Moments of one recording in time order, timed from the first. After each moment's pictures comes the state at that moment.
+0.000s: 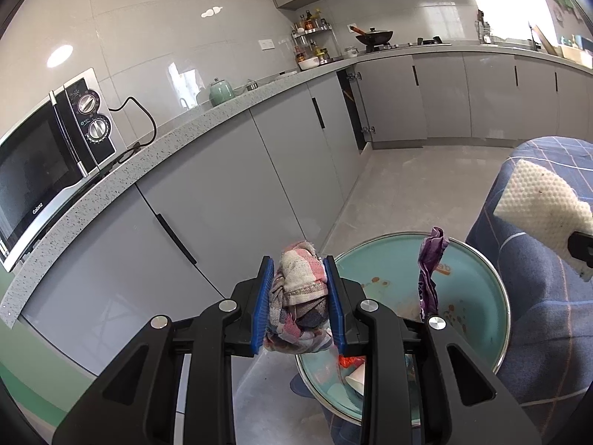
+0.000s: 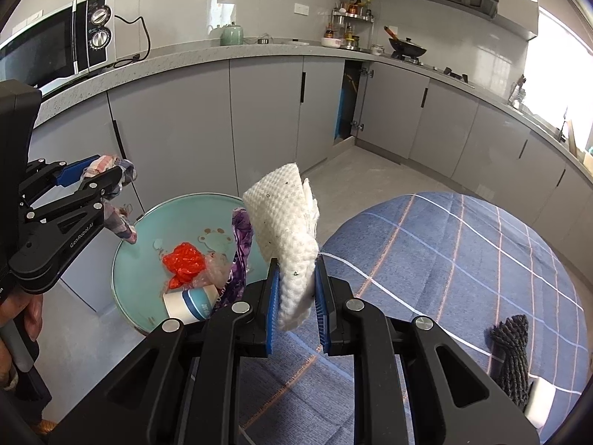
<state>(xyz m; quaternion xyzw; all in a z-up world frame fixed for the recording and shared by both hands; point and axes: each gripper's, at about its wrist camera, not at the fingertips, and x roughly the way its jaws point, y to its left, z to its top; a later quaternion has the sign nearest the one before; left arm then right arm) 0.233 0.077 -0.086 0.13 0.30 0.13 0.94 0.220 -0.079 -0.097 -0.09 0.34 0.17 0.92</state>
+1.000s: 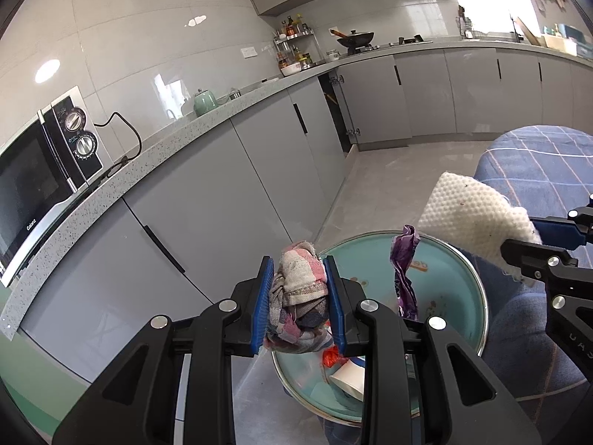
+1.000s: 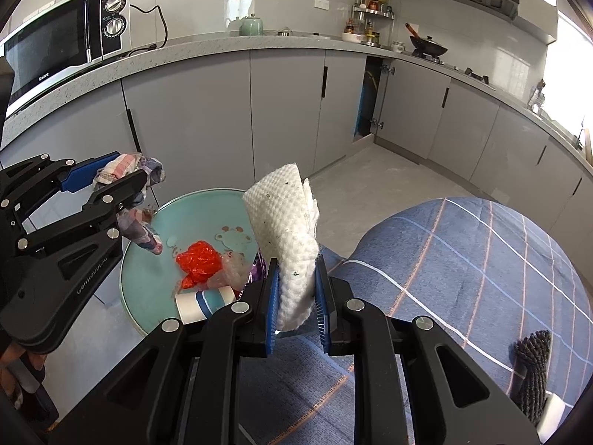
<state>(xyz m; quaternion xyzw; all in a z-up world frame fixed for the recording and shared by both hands) 0.228 0.050 -0.089 0.16 0.29 0.11 0.94 0.234 -0.059 -0.108 -0.09 0.35 0.20 0.91</state>
